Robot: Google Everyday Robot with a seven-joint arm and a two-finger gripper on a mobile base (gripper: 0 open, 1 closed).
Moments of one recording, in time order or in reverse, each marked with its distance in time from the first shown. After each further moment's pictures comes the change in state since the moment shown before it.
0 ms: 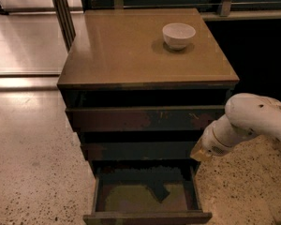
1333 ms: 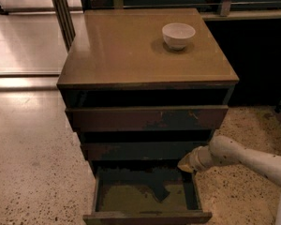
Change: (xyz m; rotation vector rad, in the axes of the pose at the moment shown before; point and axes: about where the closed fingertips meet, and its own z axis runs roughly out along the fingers) arm 0.054 -0.080 0.235 0.030 -0.210 0.091
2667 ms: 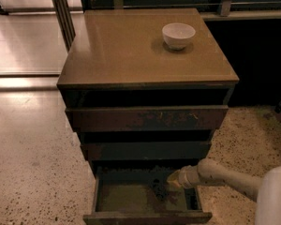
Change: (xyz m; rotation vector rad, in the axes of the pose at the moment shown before) arm 0.046 0.026 0.122 -0.032 -0.088 0.043
